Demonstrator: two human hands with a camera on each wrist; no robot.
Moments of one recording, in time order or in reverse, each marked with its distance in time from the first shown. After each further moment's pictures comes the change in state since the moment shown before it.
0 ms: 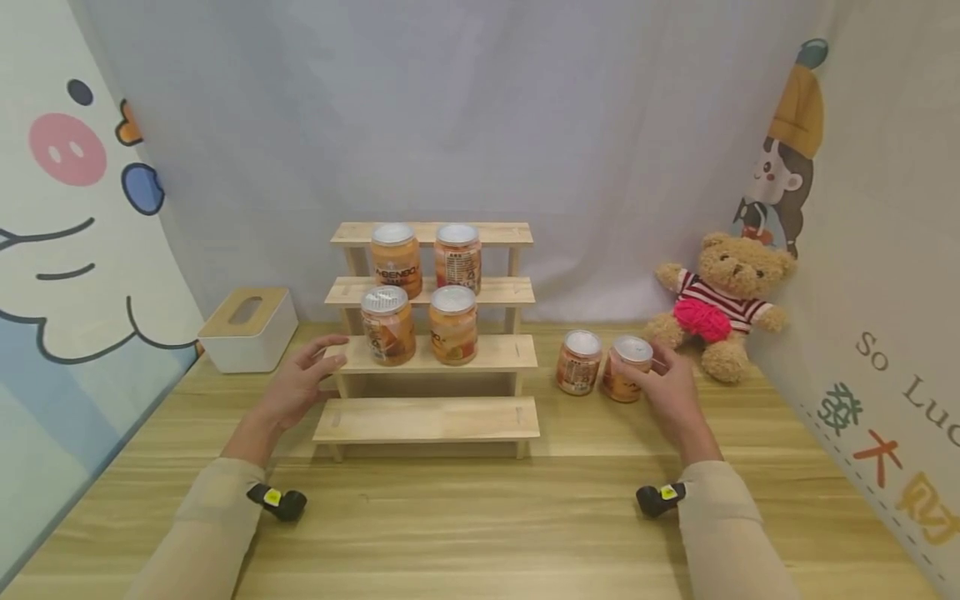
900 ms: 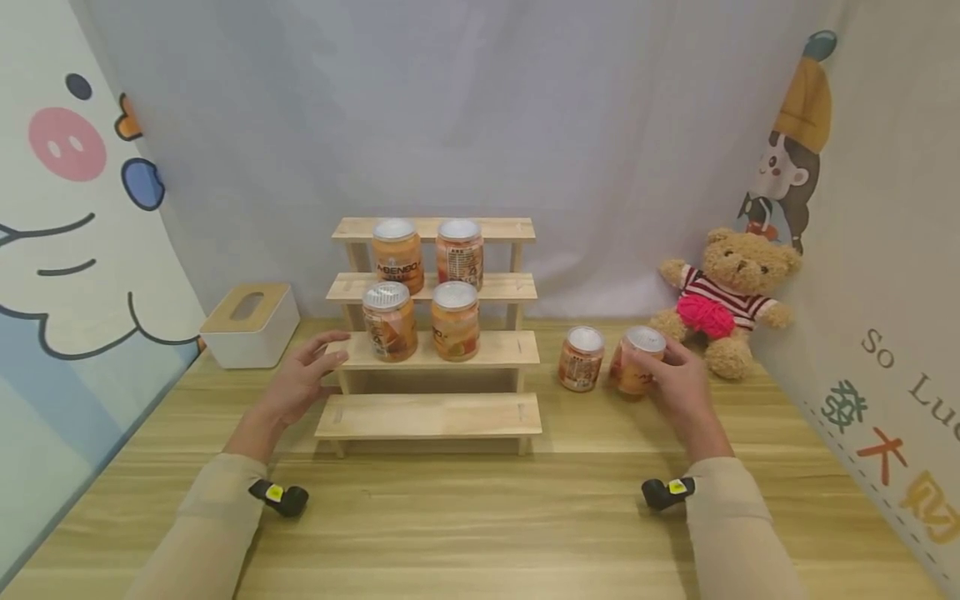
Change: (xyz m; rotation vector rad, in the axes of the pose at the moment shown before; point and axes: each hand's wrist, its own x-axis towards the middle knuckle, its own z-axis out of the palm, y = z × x) left_hand 0.000 -0.001 -0.001 0.007 0.002 0.016; right_hand -0.003 -0.009 -0.005 0.524 0.027 0.053
